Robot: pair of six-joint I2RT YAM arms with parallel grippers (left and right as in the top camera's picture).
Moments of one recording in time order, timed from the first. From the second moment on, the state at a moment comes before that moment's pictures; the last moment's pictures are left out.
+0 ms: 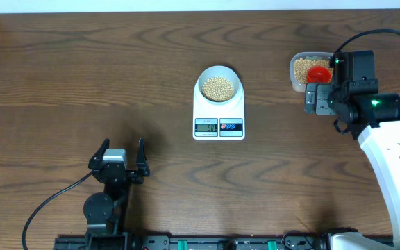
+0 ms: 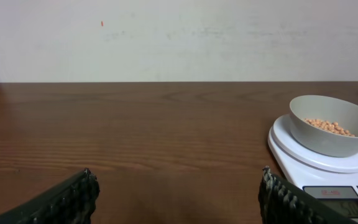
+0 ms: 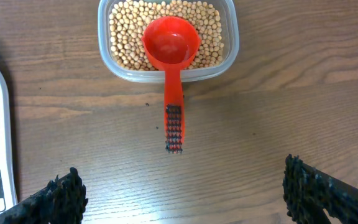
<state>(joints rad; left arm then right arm) 0.01 0.01 0.01 -0.10 0.07 0.01 0.11 1.39 1.23 -0.85 0.21 0.12</state>
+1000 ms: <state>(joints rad) 0.01 0.01 0.01 -0.10 0.07 0.01 0.11 1.02 0.75 0.01 0.18 0.12</state>
